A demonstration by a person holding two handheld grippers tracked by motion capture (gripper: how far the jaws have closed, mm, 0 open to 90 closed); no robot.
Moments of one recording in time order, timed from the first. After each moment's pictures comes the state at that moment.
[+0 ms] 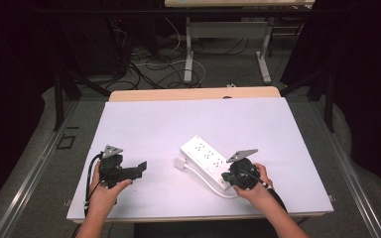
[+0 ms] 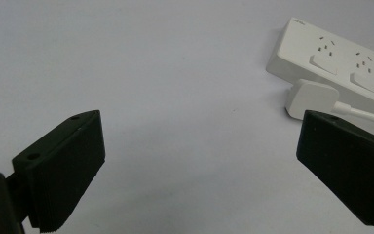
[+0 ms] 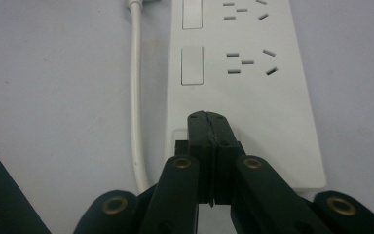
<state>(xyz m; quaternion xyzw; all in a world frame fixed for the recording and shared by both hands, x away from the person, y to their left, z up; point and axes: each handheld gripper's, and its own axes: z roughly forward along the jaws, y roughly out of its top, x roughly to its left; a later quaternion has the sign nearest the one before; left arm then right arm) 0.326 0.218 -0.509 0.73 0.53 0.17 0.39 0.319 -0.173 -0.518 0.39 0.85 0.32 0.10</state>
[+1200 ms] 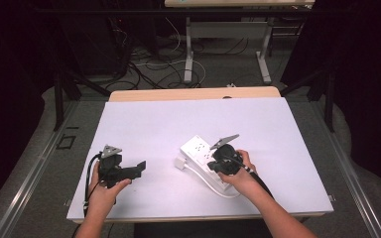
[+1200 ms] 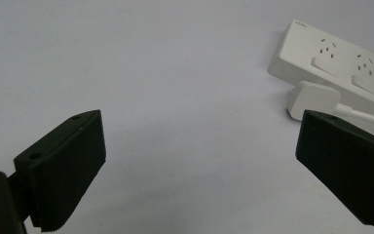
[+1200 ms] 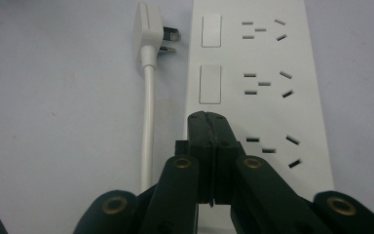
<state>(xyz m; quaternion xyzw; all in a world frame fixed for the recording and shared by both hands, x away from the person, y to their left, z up) 0.326 0.220 -0.509 0.73 0.53 0.17 0.39 0.358 -0.132 -0.507 0.38 0.86 0.32 0.08</state>
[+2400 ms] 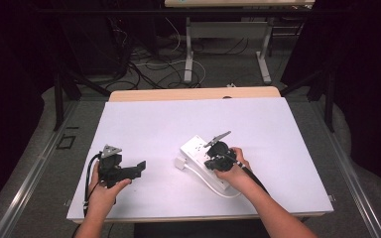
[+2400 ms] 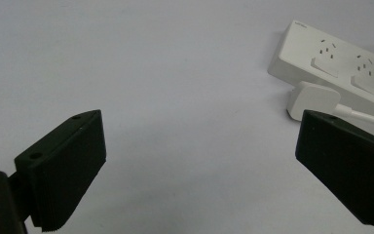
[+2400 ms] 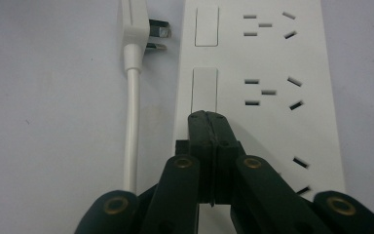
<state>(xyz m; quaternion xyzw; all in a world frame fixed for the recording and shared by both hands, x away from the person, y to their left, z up) 0.326 0.220 -0.509 0.73 0.53 0.17 0.40 0.378 -0.121 -0.518 0.38 0.88 0.28 0.07</state>
